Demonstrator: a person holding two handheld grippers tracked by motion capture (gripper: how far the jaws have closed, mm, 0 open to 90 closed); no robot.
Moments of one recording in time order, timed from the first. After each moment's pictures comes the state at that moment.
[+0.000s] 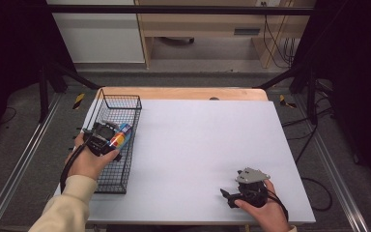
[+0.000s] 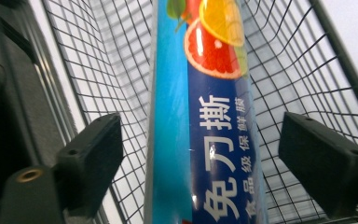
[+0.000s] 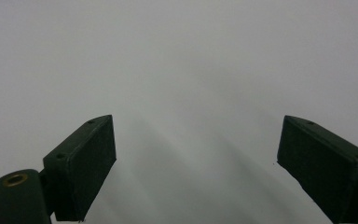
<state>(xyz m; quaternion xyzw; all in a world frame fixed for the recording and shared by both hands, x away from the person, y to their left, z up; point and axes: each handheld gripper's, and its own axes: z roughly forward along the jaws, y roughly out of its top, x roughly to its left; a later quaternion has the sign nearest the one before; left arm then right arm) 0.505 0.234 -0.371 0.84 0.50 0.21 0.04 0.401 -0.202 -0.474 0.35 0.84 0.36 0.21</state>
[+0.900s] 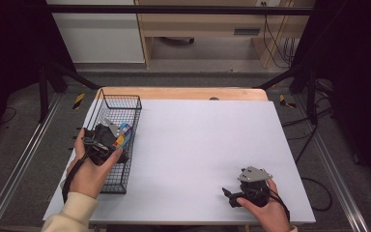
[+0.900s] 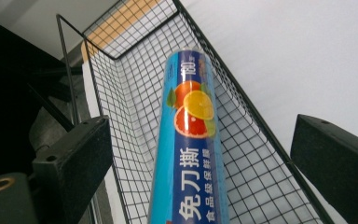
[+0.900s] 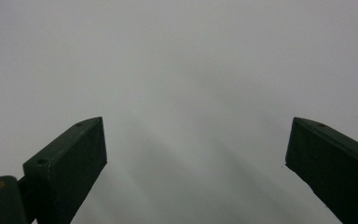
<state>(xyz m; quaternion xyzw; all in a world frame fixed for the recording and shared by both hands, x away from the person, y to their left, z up) 0.463 0.209 -0.345 0.82 0.42 0.35 0.16 0.402 -0.206 -0.472 0.37 0.83 0.36 0.22</state>
